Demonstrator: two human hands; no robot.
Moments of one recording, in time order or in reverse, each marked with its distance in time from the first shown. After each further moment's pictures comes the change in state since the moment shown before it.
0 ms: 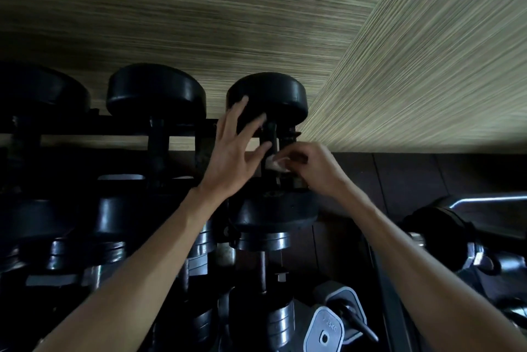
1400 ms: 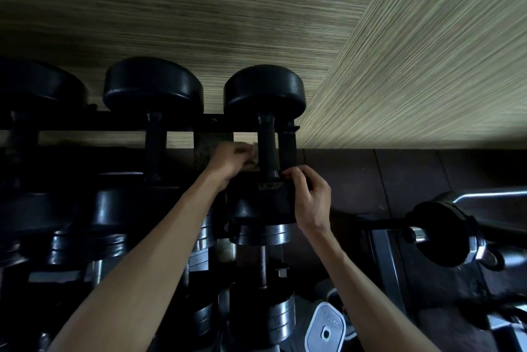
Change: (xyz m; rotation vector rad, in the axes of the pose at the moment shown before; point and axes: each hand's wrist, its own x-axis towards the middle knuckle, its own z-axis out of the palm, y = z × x) left_hand 0.000 -0.006 0.025 -0.771 -0.191 -0.896; right_hand -0.063 0.005 0.068 0.302 0.531 0.251
